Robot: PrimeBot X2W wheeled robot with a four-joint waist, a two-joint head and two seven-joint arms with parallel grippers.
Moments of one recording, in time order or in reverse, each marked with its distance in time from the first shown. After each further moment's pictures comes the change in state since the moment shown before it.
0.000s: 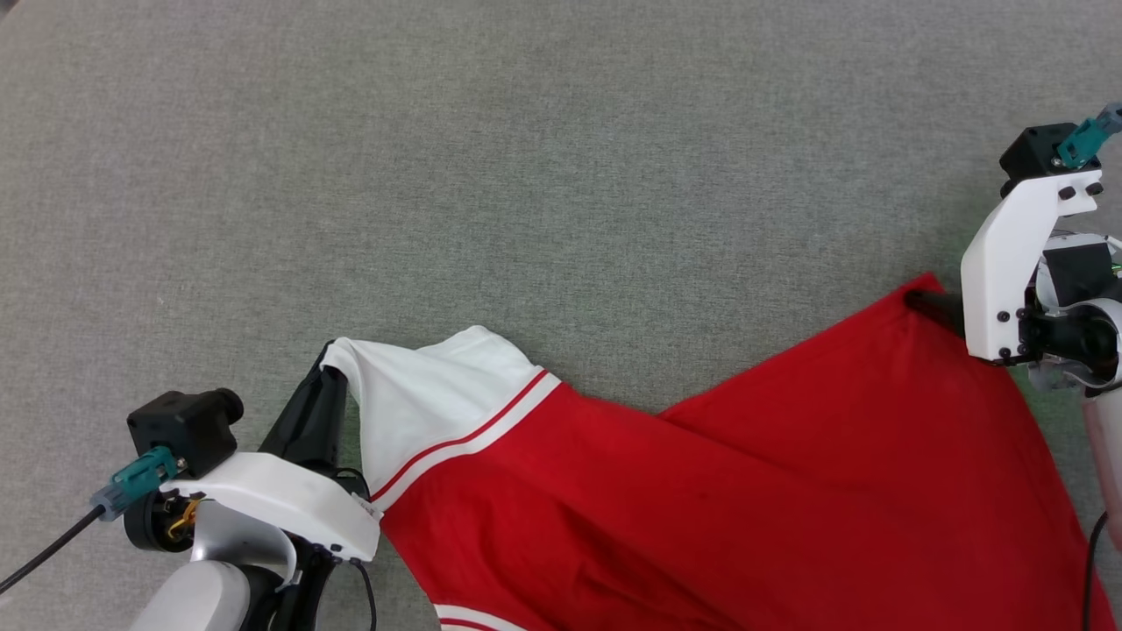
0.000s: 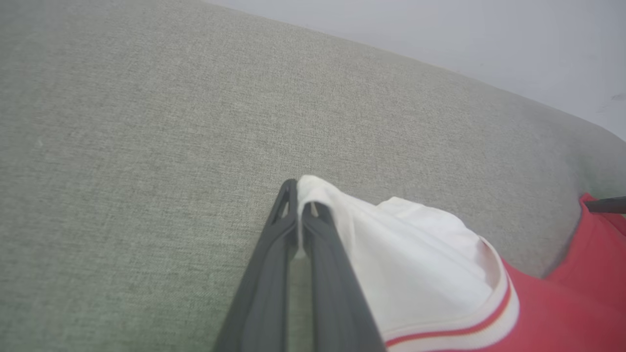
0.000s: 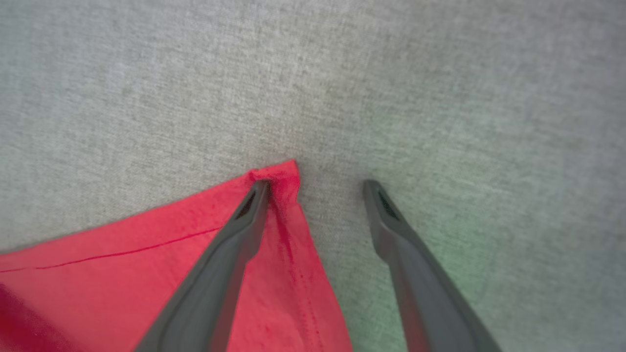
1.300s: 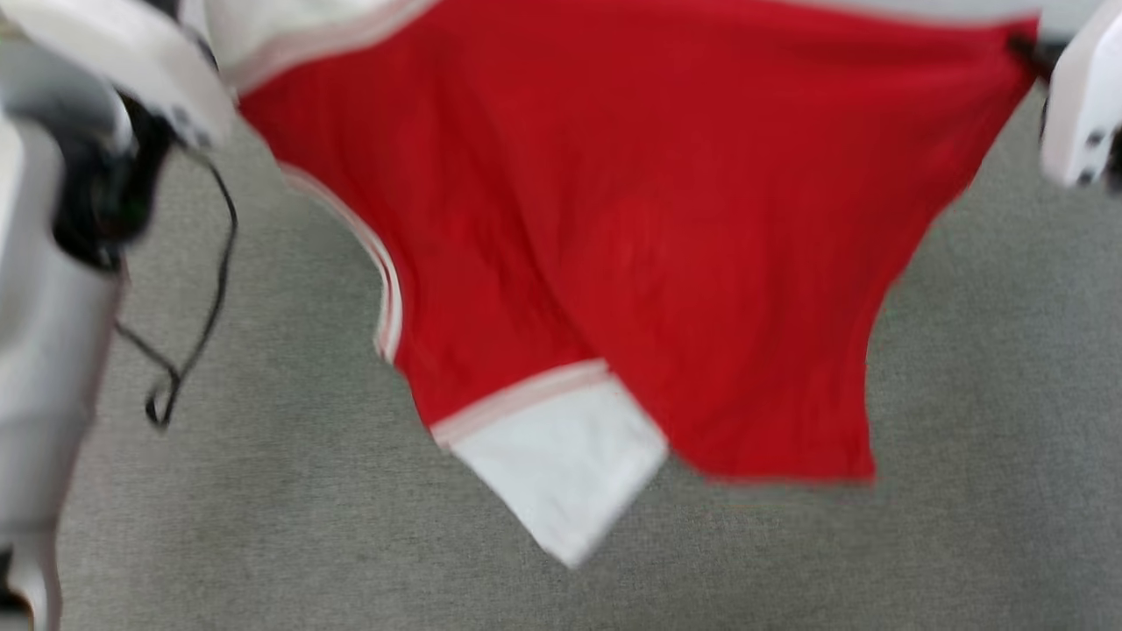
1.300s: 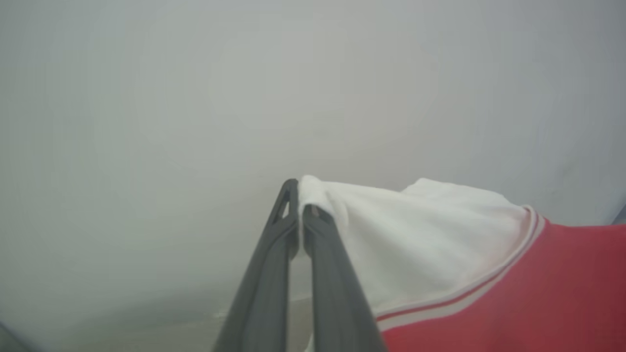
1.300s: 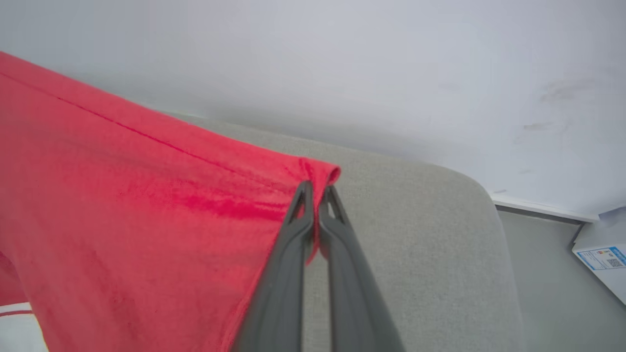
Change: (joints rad) left arm -0.811 0.053 -0.008 0.494 0.053 -0.186 0.158; right arm -0.258 -0.081 0.050 -0.018 -0.026 0.000 -0.266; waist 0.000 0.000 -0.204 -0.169
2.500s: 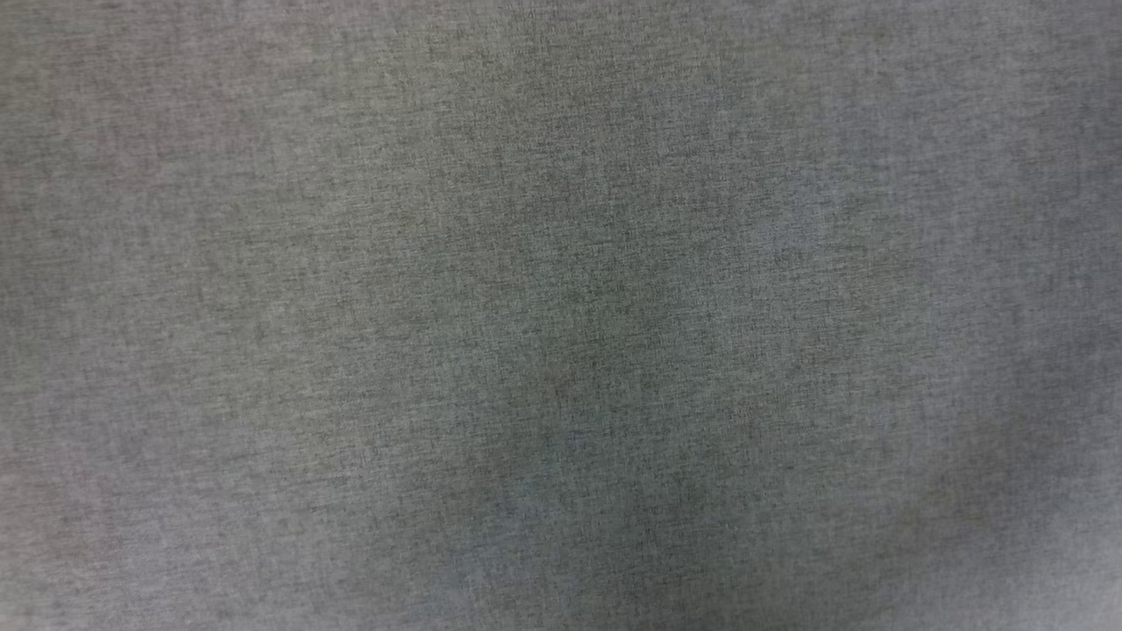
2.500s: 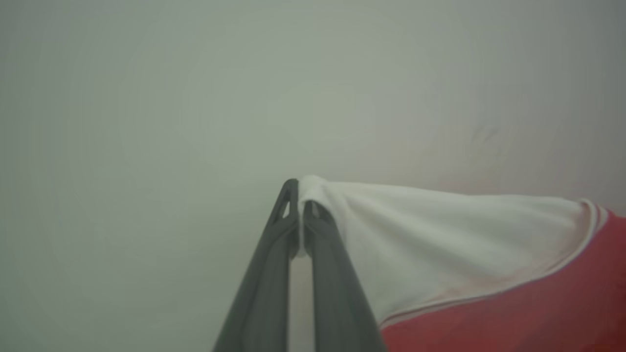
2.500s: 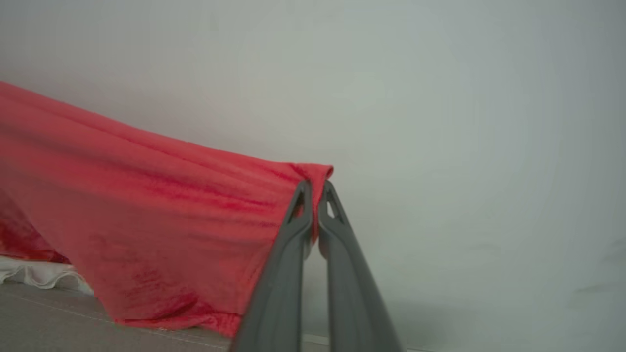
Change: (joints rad) left arm -0.748 0.081 0.067 0.259 0.105 -0.042 -0.131; right arm -0.699 0.135 -0.096 0.334 -0.237 0.001 -0.663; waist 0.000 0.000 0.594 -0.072
